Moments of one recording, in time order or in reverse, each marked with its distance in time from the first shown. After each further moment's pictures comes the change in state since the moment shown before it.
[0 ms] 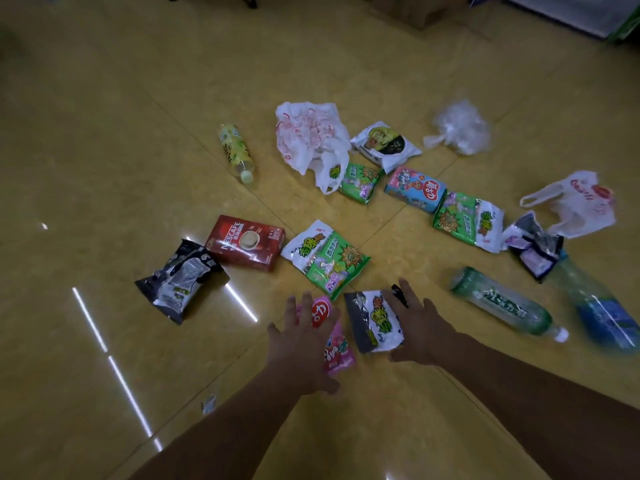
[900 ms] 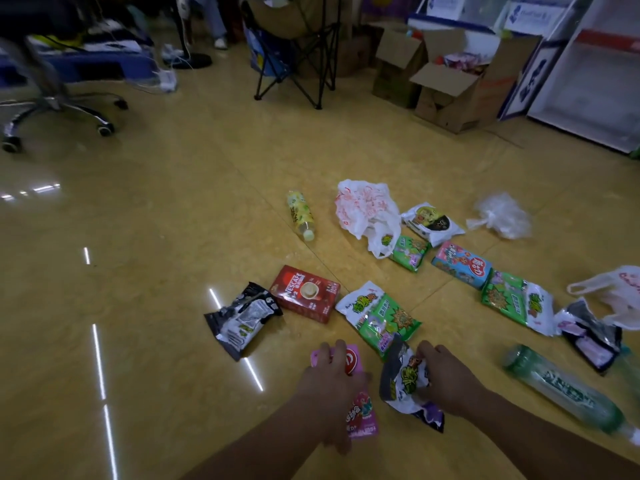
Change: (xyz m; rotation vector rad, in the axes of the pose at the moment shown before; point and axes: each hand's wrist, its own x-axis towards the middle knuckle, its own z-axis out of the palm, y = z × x) left_hand -0.045 -0.056 -0.026 0.050 0.110 0.155; right_hand 0.003 -0.071 -0.027 0.086 0.142 -0.022
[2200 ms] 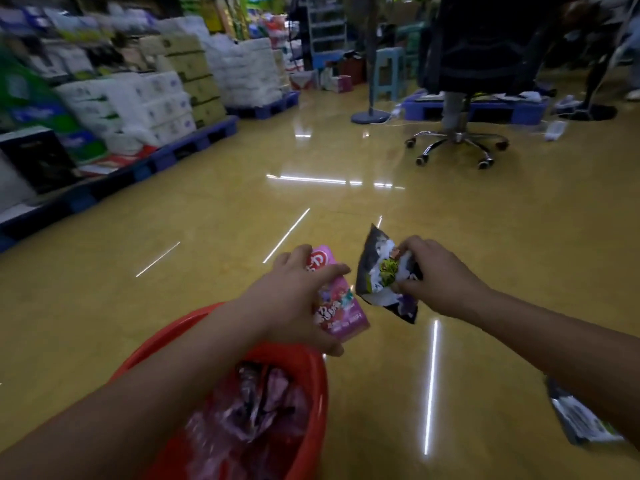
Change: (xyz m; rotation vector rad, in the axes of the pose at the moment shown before) left_hand -0.534 -0.163 -0.059 -0.202 0.447 -1.082; right_hand -0.131 -0.592 -0.011 0.050 0.065 -1.227
